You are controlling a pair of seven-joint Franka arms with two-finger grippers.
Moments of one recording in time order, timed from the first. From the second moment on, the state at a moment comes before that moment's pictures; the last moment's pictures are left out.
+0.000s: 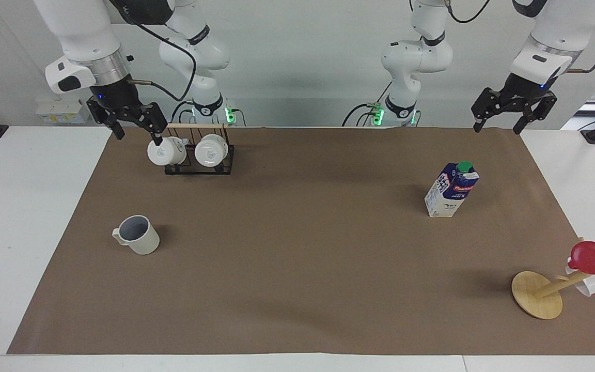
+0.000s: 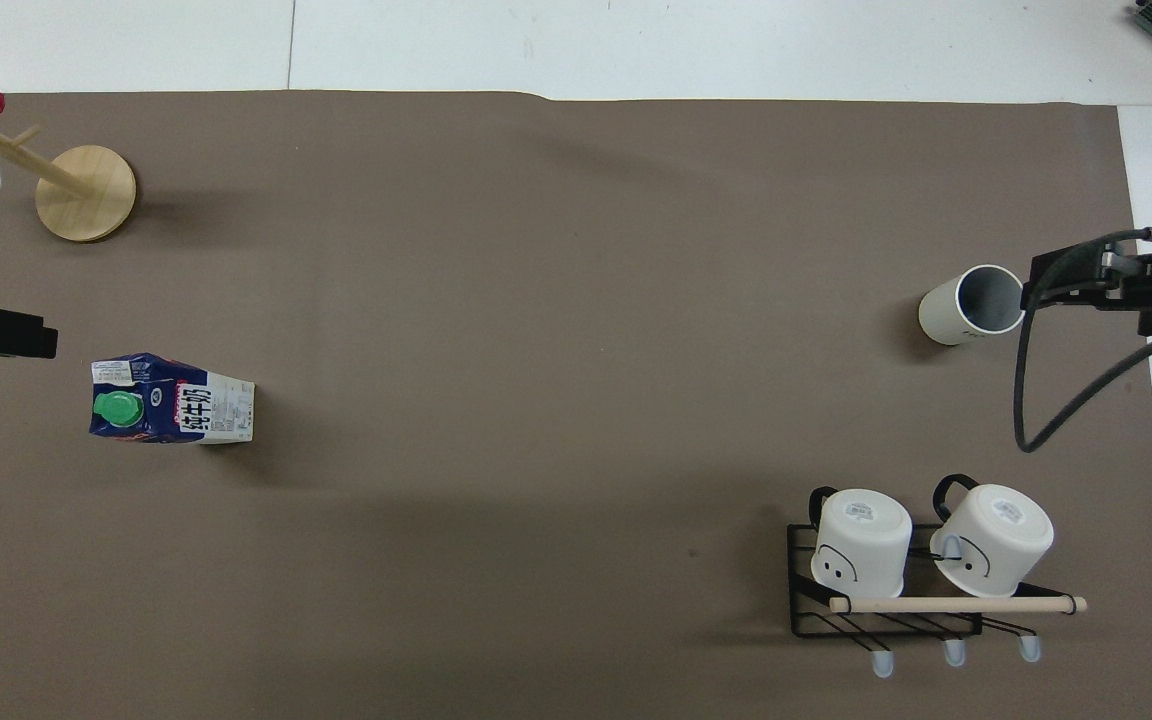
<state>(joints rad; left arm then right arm) -0.09 -0.10 0.04 -1.62 -0.02 1.59 0.07 -0.10 0.00 0.11 -1.53 -0.01 1.59 0.24</state>
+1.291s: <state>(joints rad) -0.09 -0.10 0.04 -1.62 -0.02 1.59 0.07 -0.10 0.00 0.11 -1.53 -0.01 1.61 0.24</state>
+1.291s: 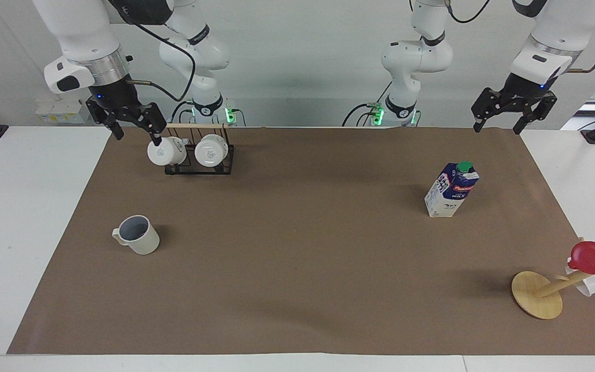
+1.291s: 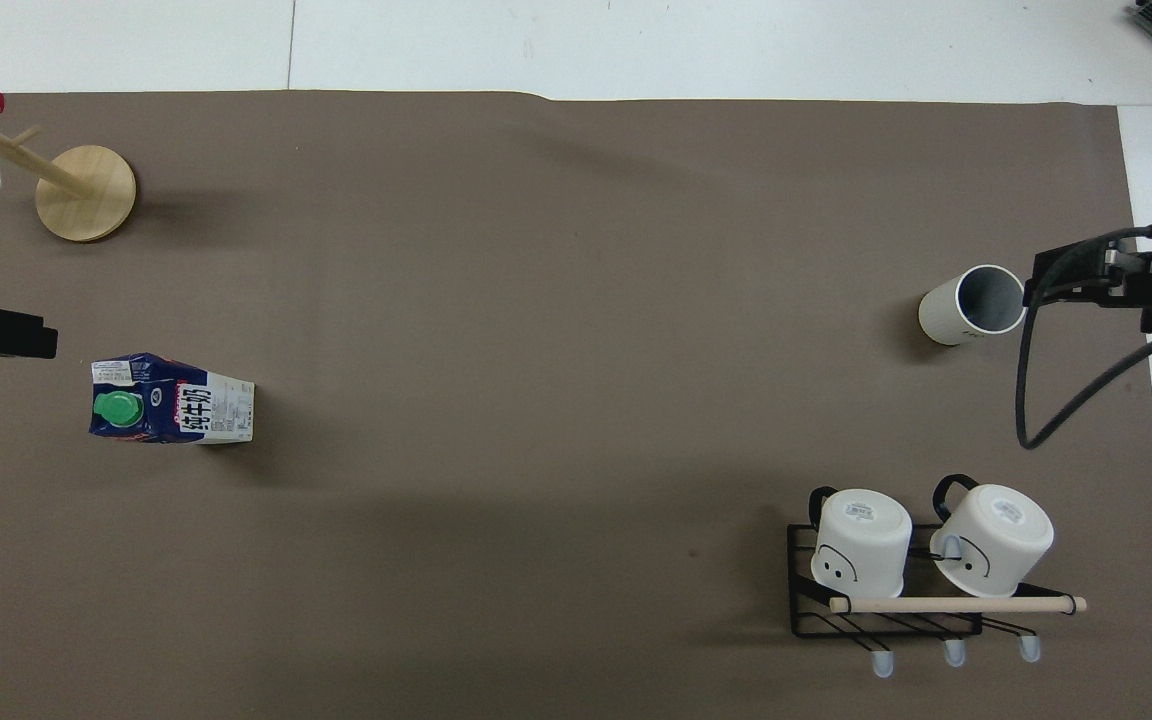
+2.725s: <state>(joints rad) -0.09 -0.10 0.02 -1.62 -0.02 1.55 0.06 -0.12 0.16 0.11 -1.70 -0.03 1.95 0.18</state>
